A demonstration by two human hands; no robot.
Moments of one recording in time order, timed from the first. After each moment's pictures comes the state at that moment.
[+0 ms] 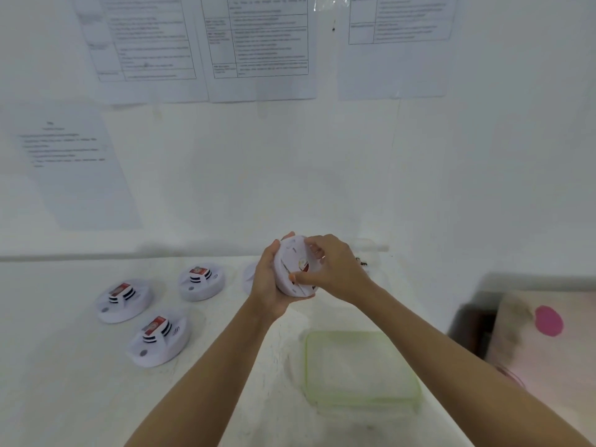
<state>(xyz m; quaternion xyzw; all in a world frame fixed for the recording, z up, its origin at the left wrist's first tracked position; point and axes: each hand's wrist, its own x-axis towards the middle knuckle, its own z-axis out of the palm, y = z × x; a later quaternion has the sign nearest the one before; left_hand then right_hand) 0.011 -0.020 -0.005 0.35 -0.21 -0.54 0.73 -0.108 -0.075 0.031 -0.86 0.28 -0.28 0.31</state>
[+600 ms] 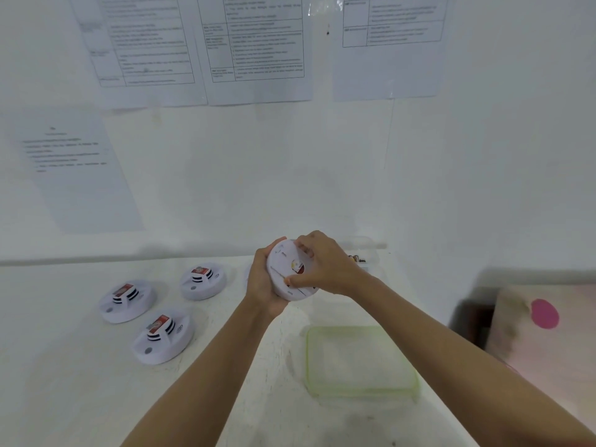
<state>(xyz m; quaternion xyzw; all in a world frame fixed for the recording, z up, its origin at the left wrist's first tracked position) 0.012 -0.010 -0.003 0.32 -0.21 -0.57 0.73 -0.101 -0.072 0.037 -0.91 0.25 -0.21 0.26</state>
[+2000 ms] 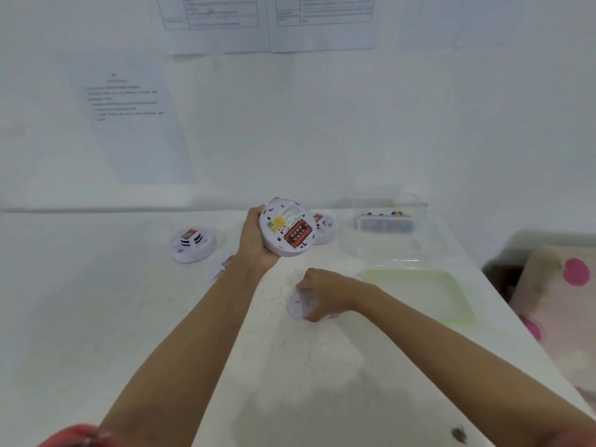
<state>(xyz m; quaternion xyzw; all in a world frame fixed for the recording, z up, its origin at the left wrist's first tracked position) 0.108 0.075 -0.018 0.35 -0.16 -0.51 0.77 -0.047 0.036 -0.039 -0.96 0.20 0.13 0.15</state>
